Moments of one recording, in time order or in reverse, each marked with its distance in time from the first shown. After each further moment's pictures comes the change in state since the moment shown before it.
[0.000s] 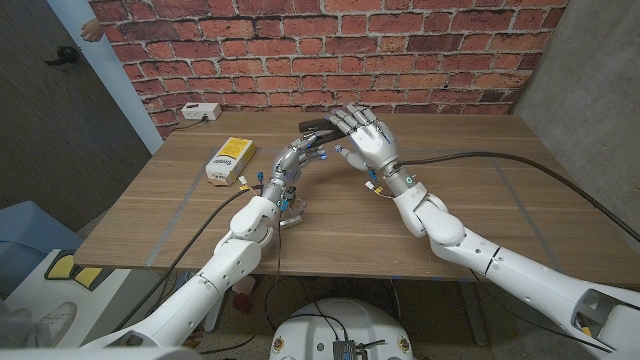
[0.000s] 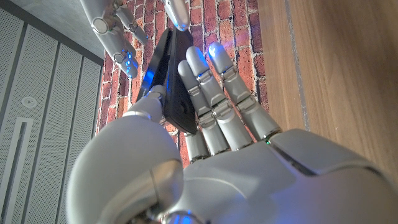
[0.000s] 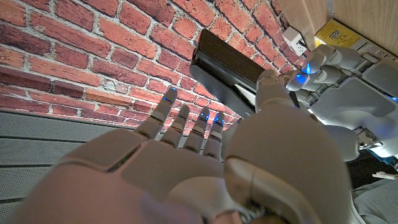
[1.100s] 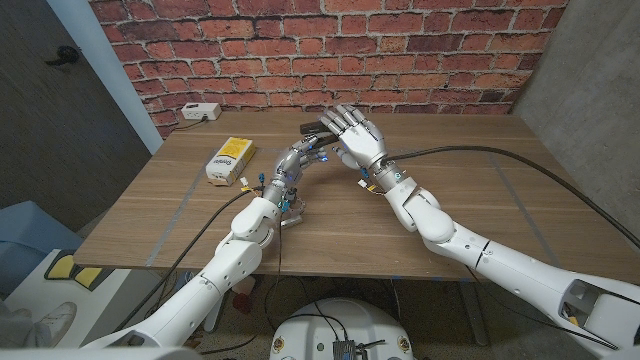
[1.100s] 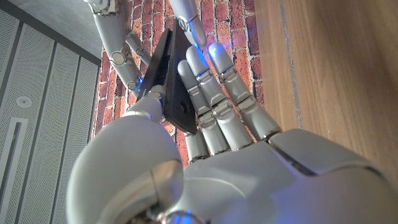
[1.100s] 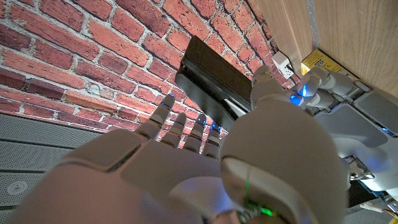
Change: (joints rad) left arm -0.003 -0.005 0.005 0.012 -0.004 0.005 -0.007; left_hand 0.000 0.000 -0.004 -0.001 -0.005 -0.001 0.001 -0.012 -0.005 0.011 0.003 -0.007 -0.007 0.003 0.003 0.000 0.000 -0.006 0.003 0.019 0.000; right arm 0.054 0.031 -0.048 0.028 -0.085 -0.042 0.136; right_hand 0.064 0.009 0.008 -0.008 0.000 -0.105 0.024 0.008 -0.019 -0.093 0.008 0.012 -0.014 -0.100 0.007 0.005 -0.060 -0.064 0.003 -0.074 0.000
